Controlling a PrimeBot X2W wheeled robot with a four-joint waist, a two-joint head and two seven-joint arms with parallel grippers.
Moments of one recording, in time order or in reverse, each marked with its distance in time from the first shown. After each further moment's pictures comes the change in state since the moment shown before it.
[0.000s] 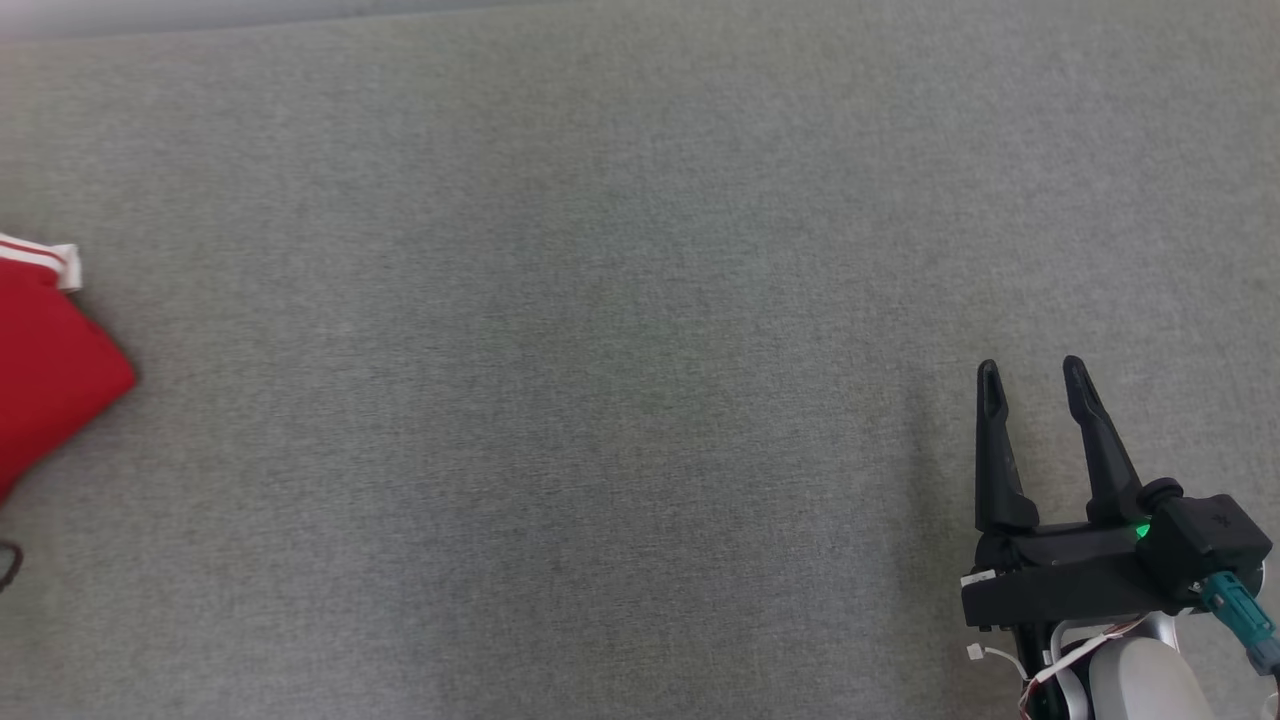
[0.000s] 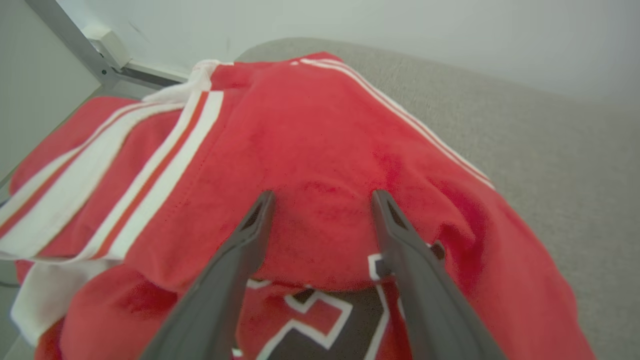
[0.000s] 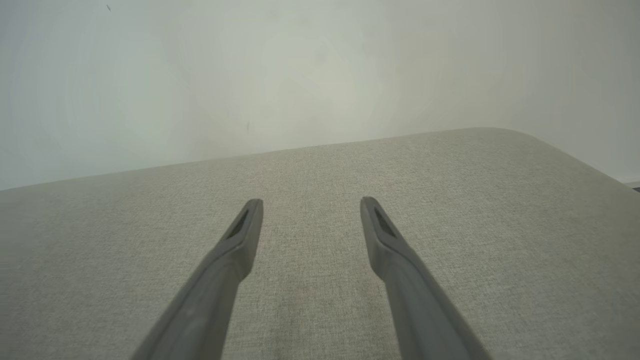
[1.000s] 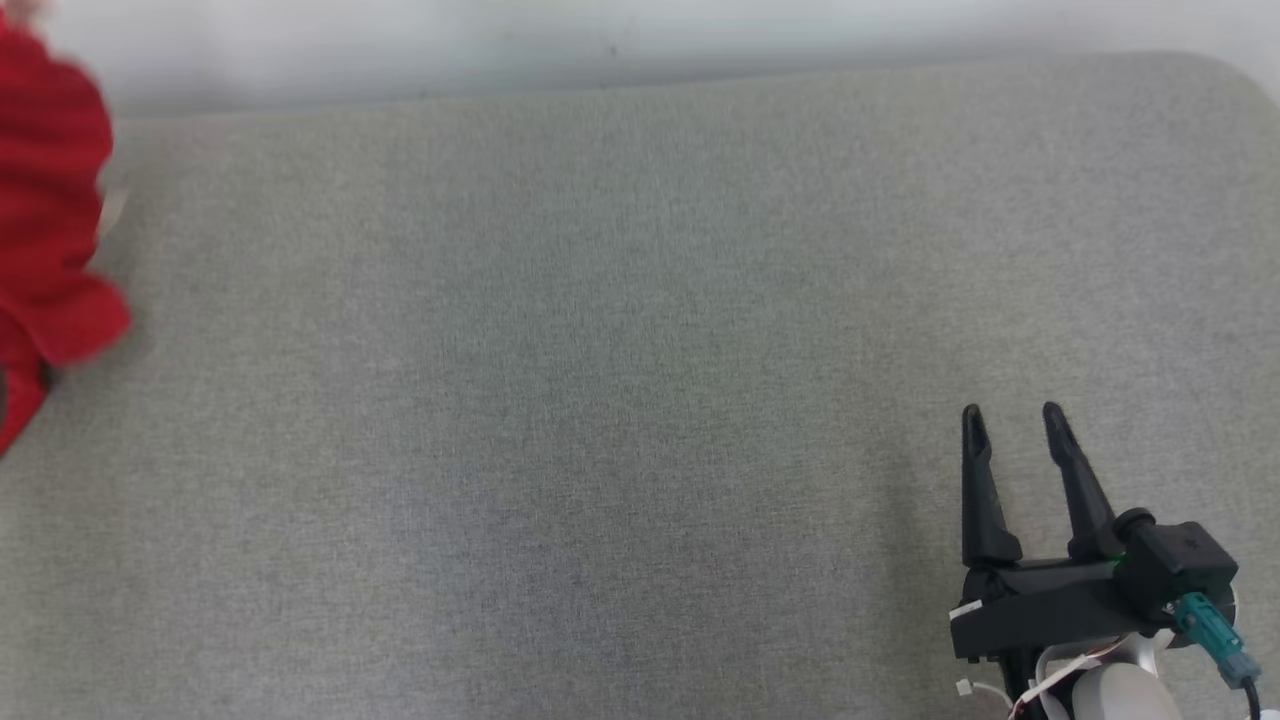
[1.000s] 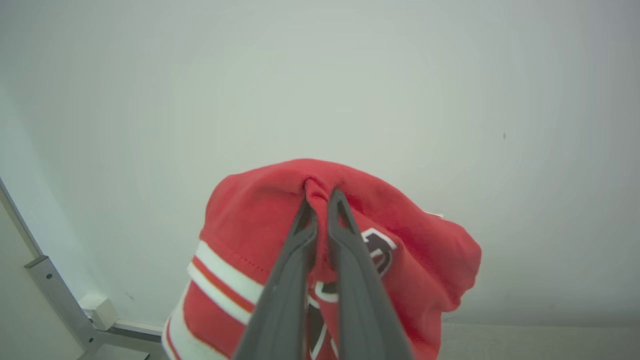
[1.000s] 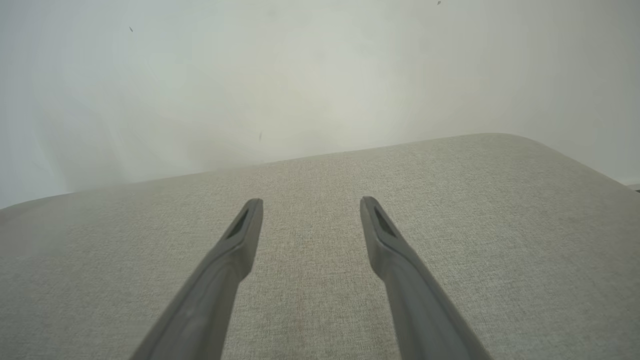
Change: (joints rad) left arm -0.219 0.011 -0.172 -0.045 0.065 -0.007 -0.350; right arm 0.017 0.000 0.002 0.083 0.017 0.000 -0.022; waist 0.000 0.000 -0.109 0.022
